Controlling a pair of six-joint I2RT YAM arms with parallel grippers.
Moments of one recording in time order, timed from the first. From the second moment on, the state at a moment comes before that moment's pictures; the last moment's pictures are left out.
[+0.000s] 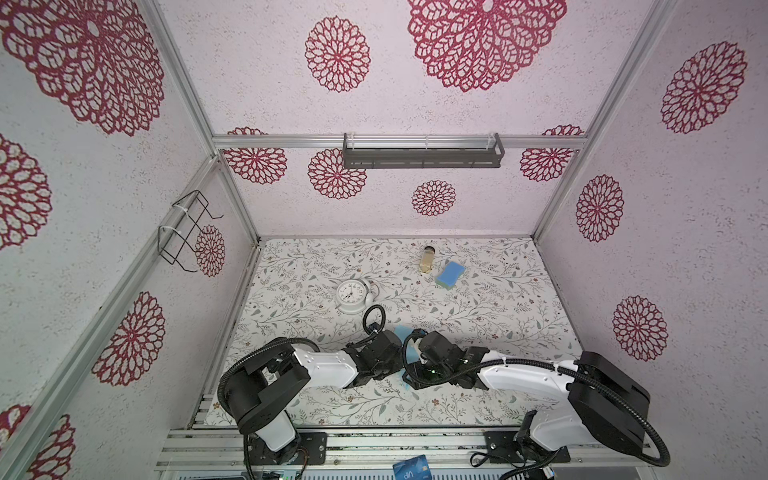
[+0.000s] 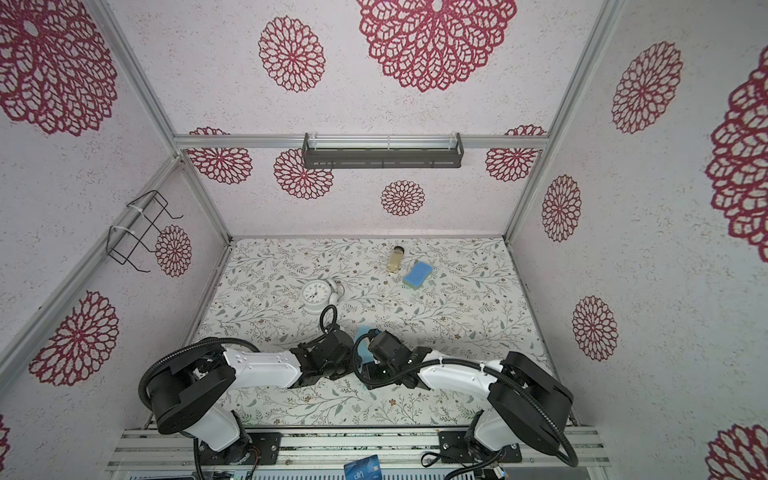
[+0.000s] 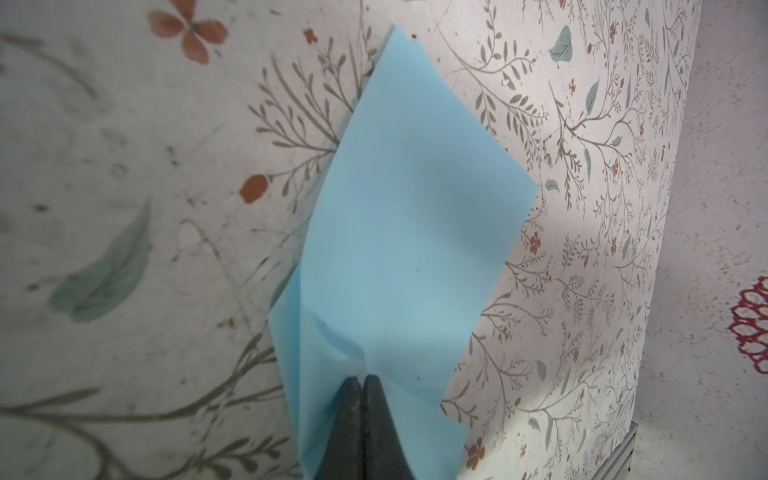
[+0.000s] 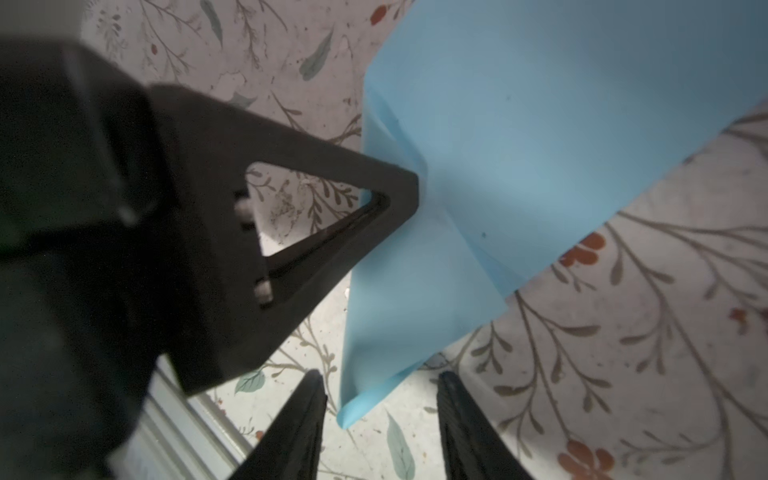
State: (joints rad) left arm -0.92 1.64 0.64 0.11 -0.06 -1.22; right arm 0.94 1.43 0.66 -0.21 -0.16 0.67
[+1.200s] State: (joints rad) left arm -0.96 1.48 0.59 0.05 -0.13 -1.13; right arm 0.94 1.55 0.71 -0.21 -0.07 0.62
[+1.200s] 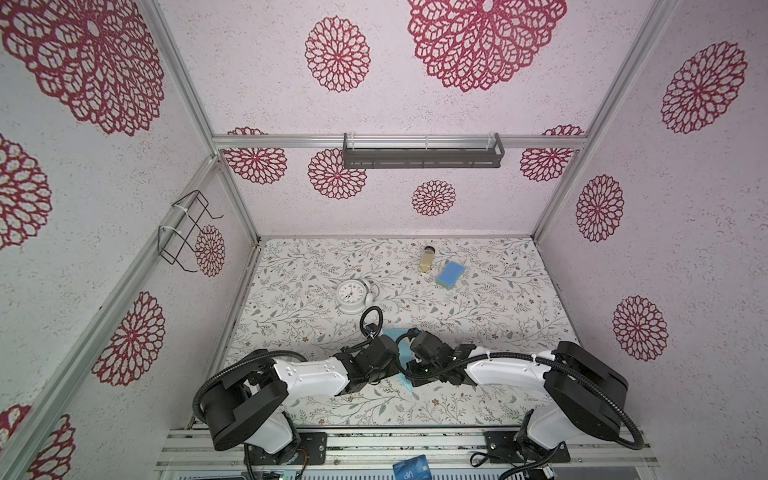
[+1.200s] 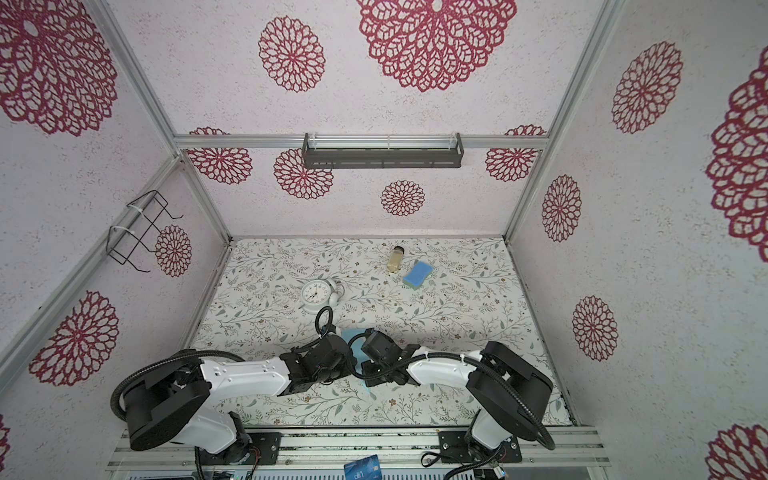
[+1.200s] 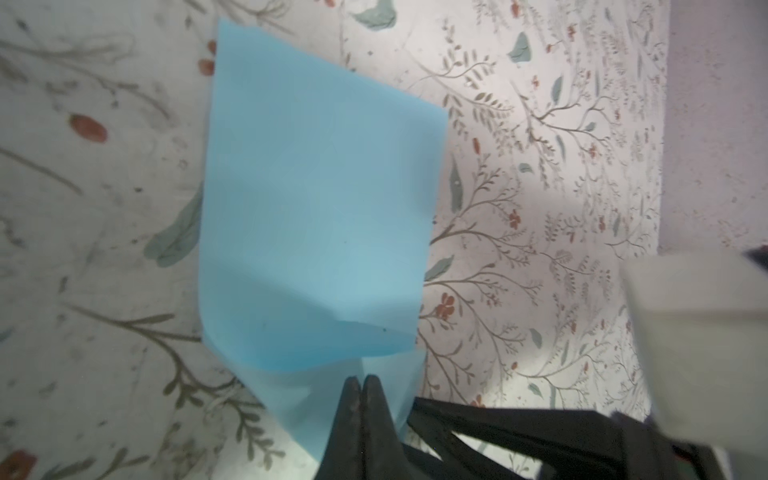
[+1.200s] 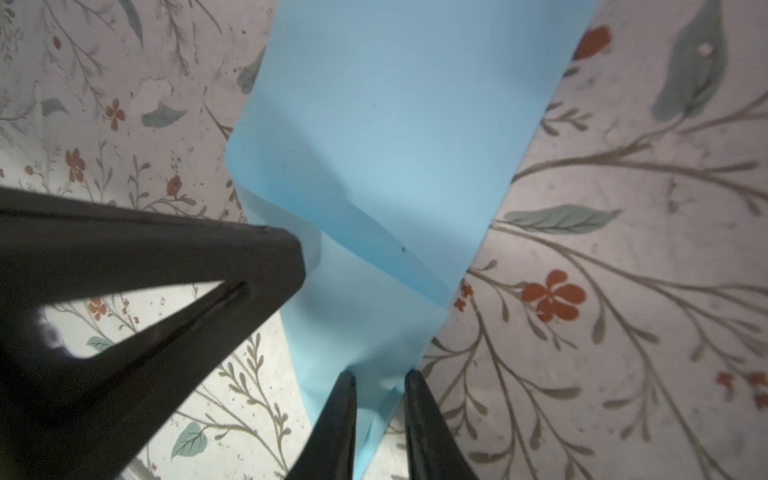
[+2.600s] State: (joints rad) left arm -0.96 1.57 0.56 0.16 -0.01 -1.03; right arm 0.91 1.47 0.69 -0.27 -0.09 0.60
